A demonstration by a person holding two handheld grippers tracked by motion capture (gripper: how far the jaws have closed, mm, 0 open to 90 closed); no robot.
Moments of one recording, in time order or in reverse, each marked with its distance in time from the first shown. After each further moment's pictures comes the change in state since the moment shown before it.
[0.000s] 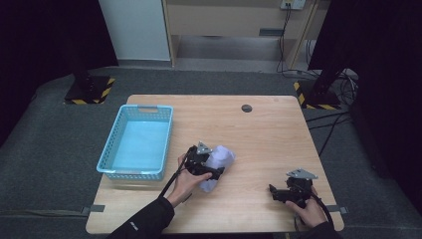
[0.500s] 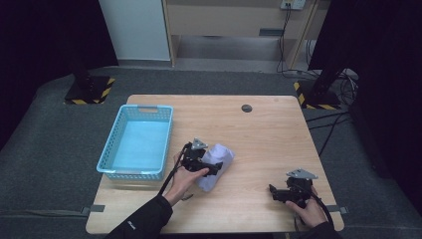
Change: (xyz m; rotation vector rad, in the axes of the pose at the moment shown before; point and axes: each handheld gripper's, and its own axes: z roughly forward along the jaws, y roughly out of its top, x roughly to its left) left arm 0.008 0.010 -0.017 -0.066 -0.030 -0.090; right arm 0.000 0.000 0.000 0.000 0.000 0.000
